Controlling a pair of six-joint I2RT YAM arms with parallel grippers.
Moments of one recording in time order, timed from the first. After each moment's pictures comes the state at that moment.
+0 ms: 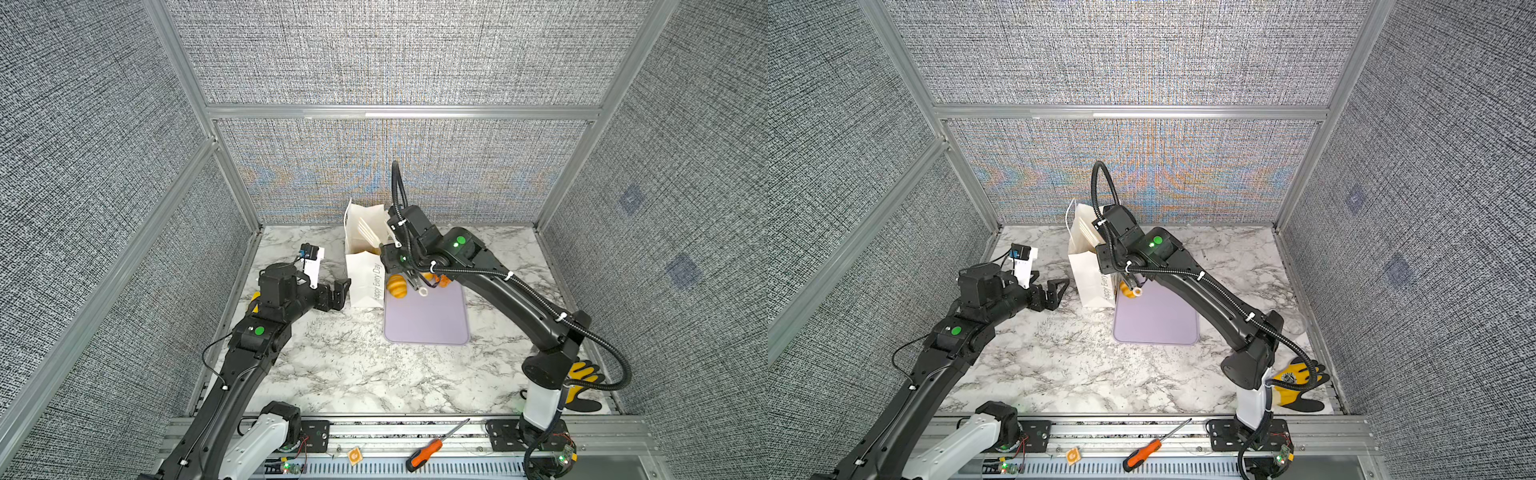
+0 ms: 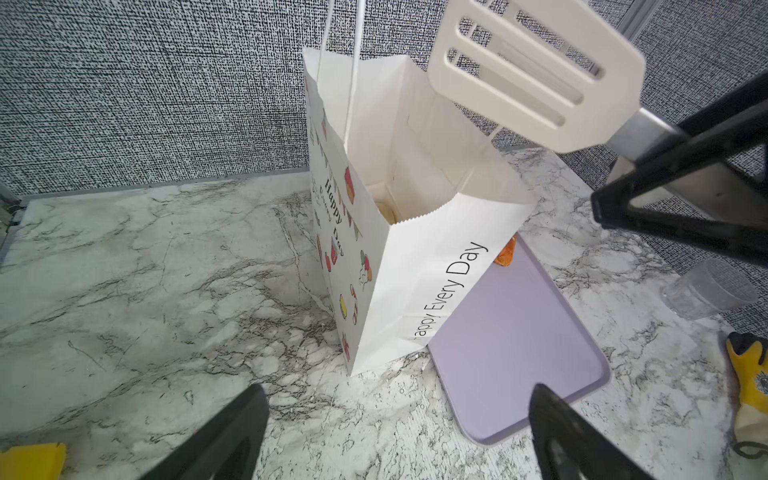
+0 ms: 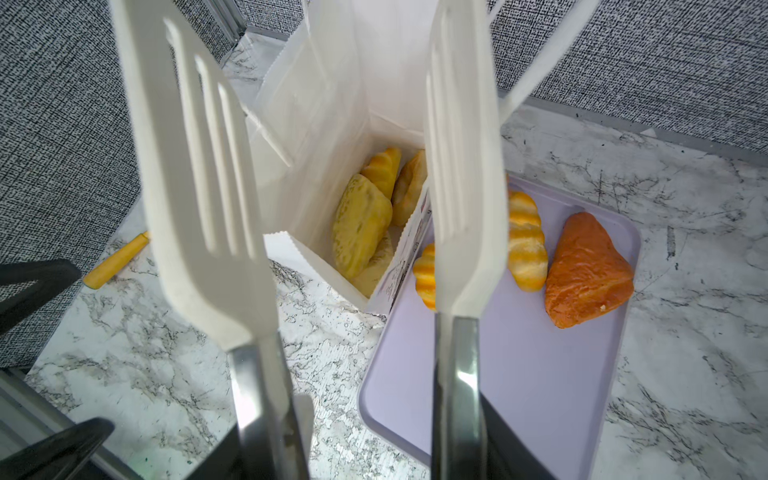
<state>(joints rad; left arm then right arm) -0.30 0.90 0.92 -0.46 0.23 -0.11 0.88 1.87 2.15 -1.07 0.26 0.40</state>
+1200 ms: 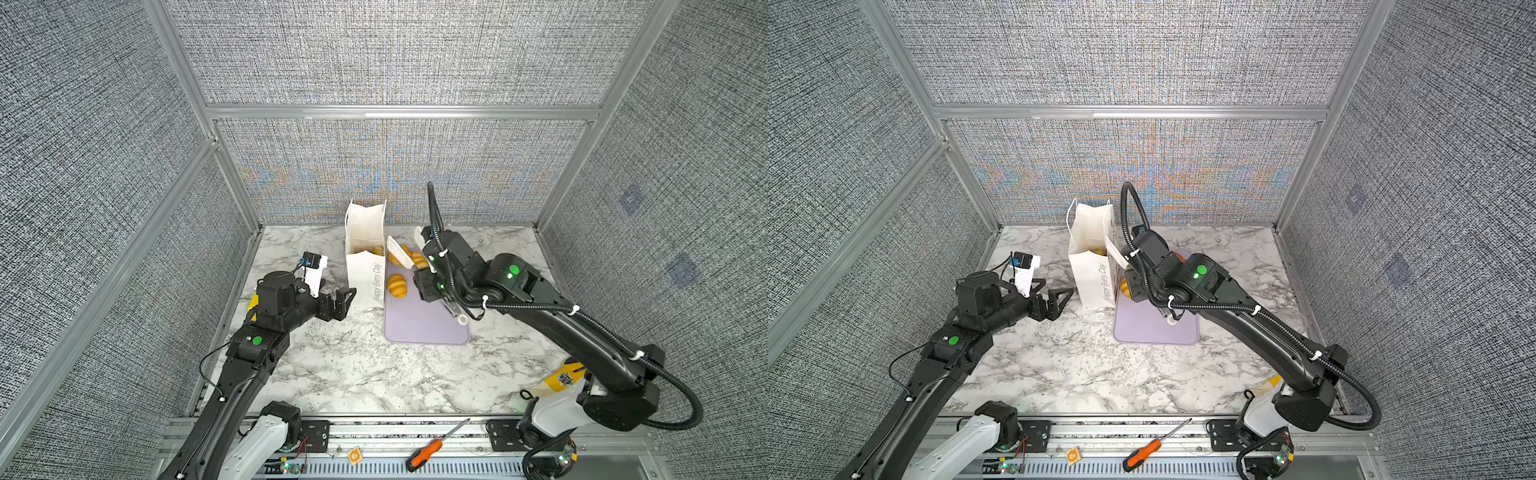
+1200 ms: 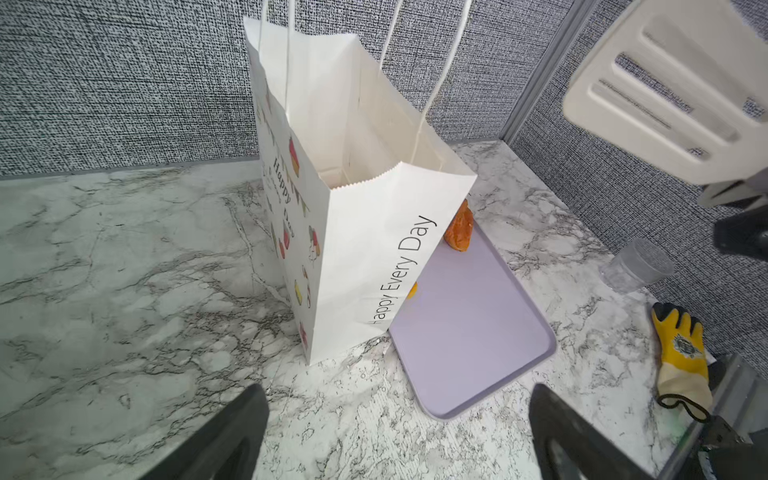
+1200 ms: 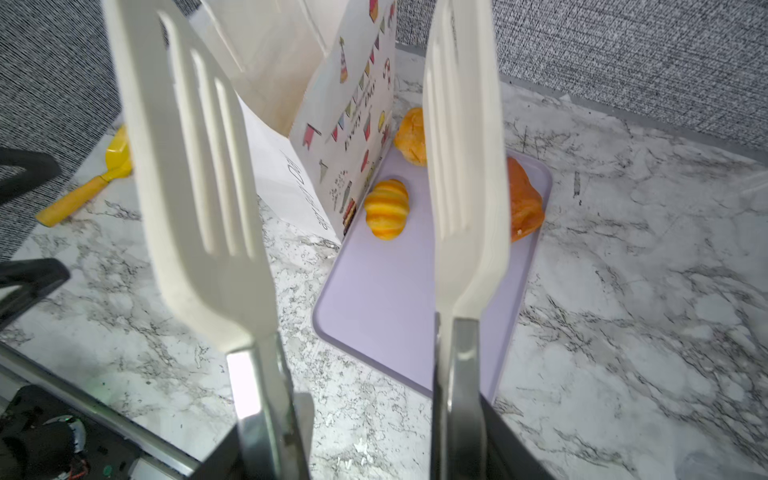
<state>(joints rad) -0.31 0.84 0.86 -0.46 0.35 -0.14 0.93 1.50 1.76 -1.12 0.37 0.43</state>
